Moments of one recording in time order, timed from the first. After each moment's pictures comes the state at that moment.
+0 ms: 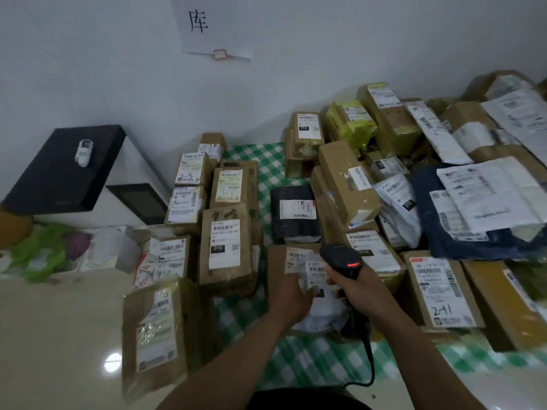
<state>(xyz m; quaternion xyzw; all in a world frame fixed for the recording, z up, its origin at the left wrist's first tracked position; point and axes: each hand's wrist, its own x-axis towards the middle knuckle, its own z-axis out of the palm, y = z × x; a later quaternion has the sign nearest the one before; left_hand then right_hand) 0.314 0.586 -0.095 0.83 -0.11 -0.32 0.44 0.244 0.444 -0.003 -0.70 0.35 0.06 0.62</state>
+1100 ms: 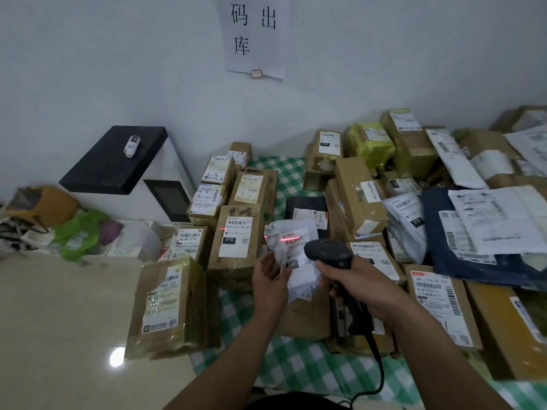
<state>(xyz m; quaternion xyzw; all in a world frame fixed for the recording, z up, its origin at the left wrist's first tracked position) 0.298 0.600 -0.068 0.65 0.14 -0.10 0.74 0.243 0.438 0.051 -0.71 0.21 0.17 0.65</state>
